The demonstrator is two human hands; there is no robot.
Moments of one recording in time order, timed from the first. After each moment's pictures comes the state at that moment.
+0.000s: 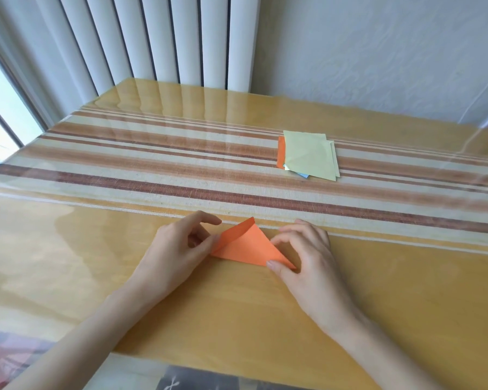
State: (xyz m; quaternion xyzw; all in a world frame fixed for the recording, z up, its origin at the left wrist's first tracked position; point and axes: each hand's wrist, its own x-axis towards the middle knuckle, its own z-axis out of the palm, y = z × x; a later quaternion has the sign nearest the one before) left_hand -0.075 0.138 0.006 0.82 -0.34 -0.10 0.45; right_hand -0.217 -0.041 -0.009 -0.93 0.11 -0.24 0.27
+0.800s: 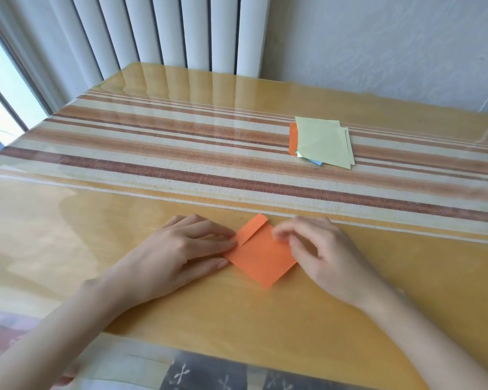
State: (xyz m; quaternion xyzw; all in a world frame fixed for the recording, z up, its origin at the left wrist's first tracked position) left_hand -0.063 0.171 0.002 0.75 -0.62 -0.02 0.23; right_hand -0.211 -0.051 0.014 -0.95 -0.02 -0.16 0.28
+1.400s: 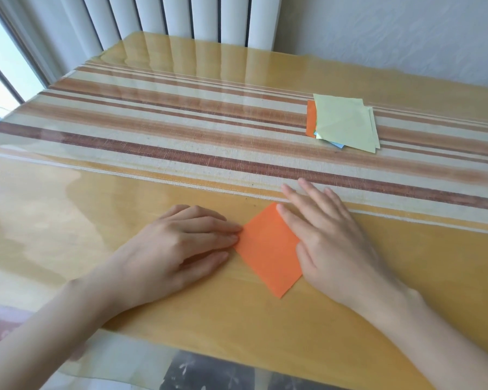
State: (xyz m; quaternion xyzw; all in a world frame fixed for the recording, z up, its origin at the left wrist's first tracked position) left_hand -0.064 0.180 -0.001 0.74 -0.63 0.02 0.24; right_hand -0.197 -0.039 -0.005 -0.99 -0.02 -0.17 -0.01
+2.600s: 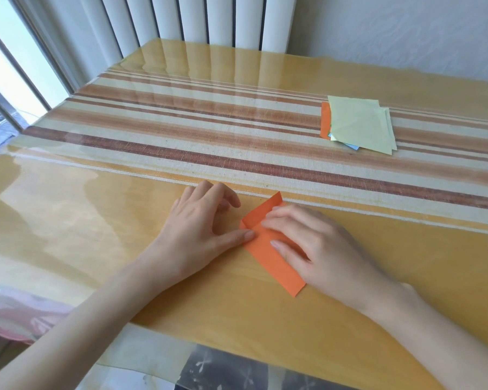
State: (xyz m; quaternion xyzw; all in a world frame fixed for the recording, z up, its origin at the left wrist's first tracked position) left_hand -0.067 0.161 0.001 0.85 -0.40 -0.06 0.33; right_hand -0.182 -0.023 -0.007 -0.96 -0.10 -0.18 0.17
